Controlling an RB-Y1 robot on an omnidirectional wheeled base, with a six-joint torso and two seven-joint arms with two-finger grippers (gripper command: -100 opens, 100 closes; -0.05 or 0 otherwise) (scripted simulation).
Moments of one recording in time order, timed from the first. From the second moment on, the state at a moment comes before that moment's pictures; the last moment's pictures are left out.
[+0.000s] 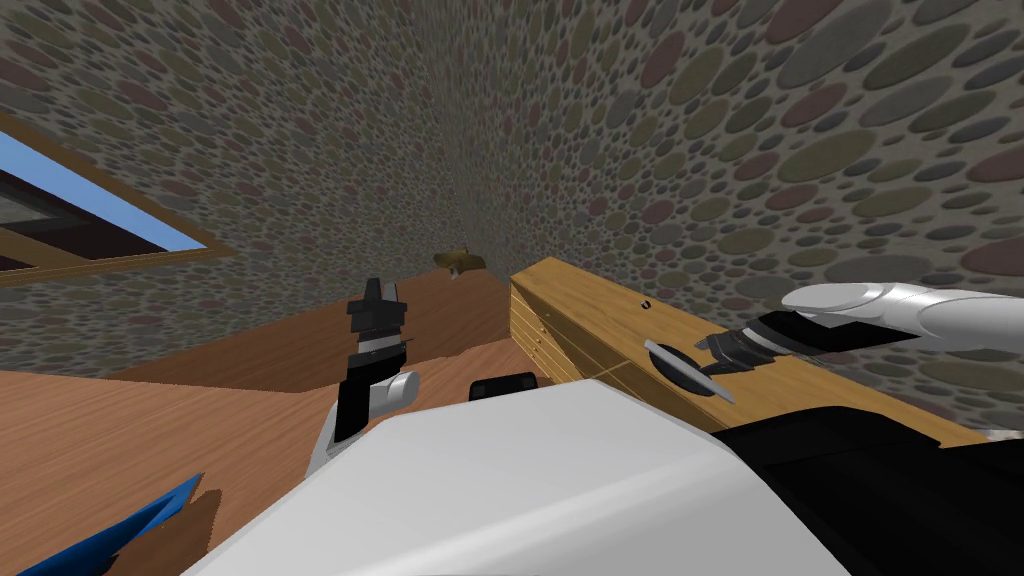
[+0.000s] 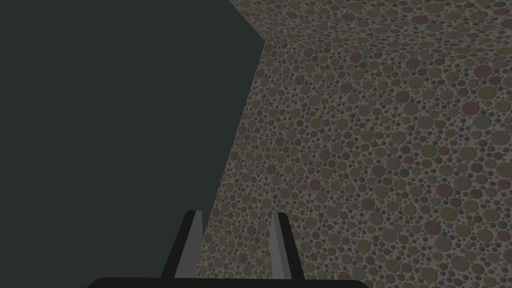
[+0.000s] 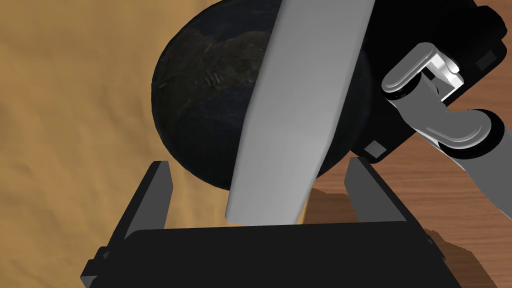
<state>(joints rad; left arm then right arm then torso) 0.46 0.05 0.05 -2.25 0.06 -0.36 0.06 0.35 -1.95 0.65 -1.04 0.60 -1.07 0.07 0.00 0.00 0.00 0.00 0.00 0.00</state>
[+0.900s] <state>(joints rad) 0.46 0.05 0.05 -2.25 0.06 -0.36 0.06 0.35 -1.87 0.66 -0.80 0.58 -1.21 0.19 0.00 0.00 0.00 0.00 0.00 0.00</state>
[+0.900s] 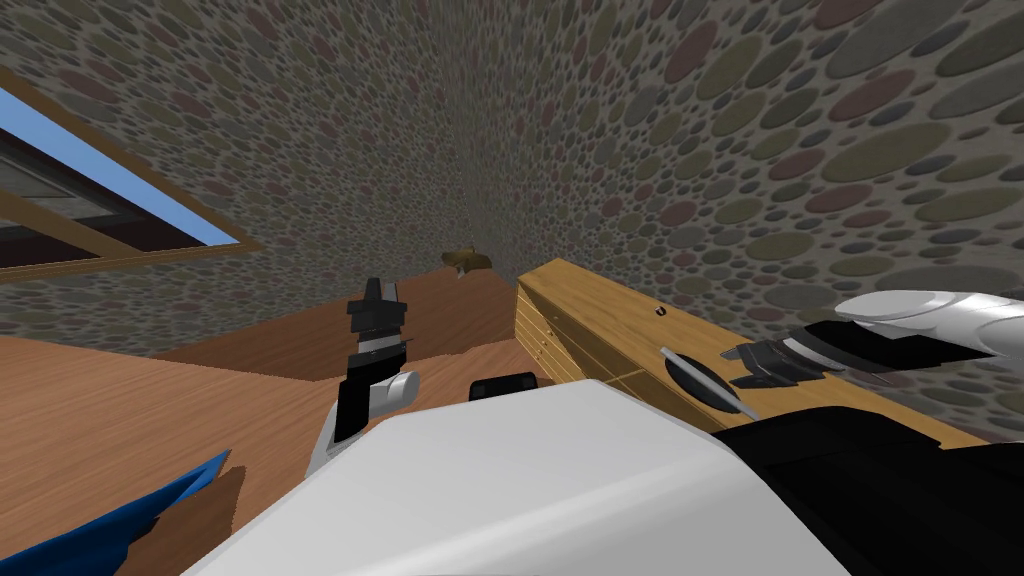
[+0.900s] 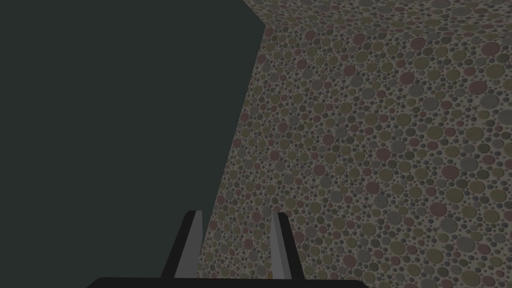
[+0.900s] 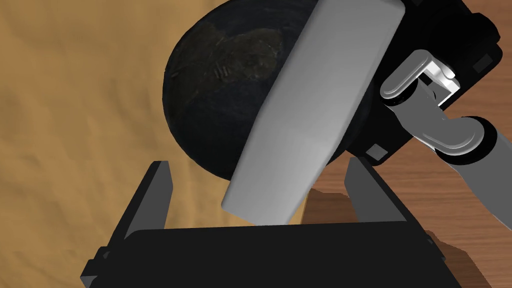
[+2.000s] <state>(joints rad) 0.46 0.05 0.05 -2.25 0.06 -0.36 0.06 0.36 -1.78 0.66 -0.52 0.55 -1.36 0.31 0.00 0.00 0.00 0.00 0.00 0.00</state>
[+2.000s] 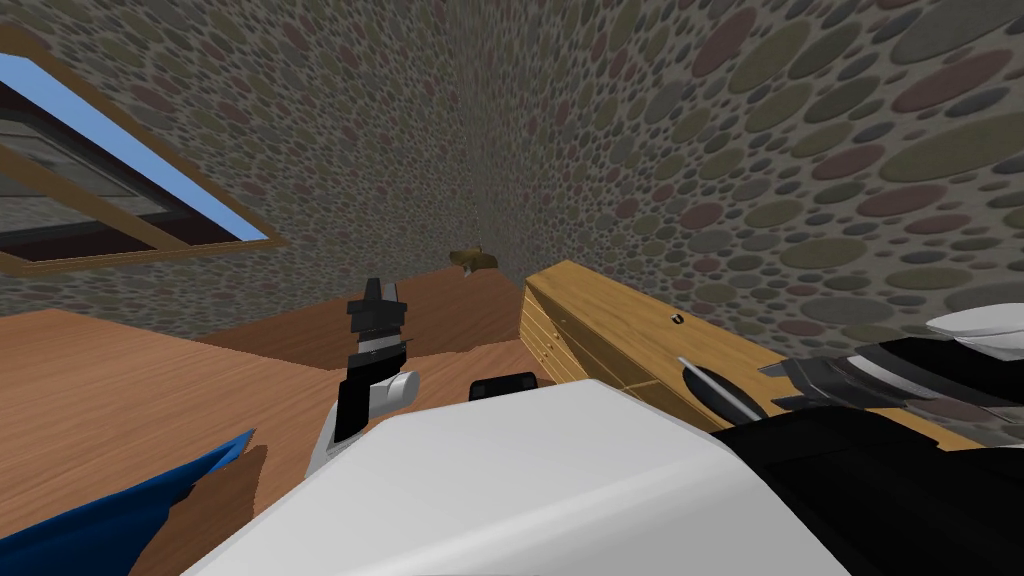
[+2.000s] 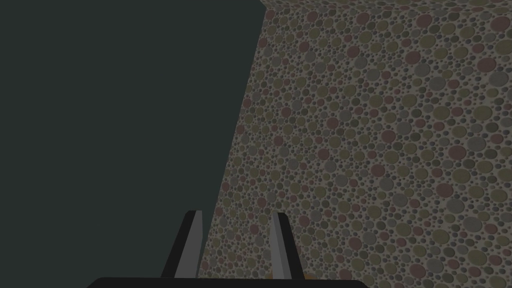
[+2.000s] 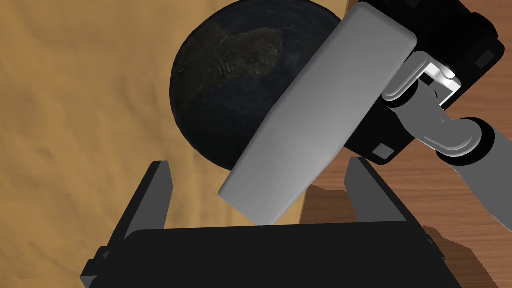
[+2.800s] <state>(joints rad) 0.46 0.05 0.05 -2.25 0.06 -0.36 0.06 0.45 -1.76 0.64 -0.42 0.48 -1.40 0.37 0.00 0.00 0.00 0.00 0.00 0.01</state>
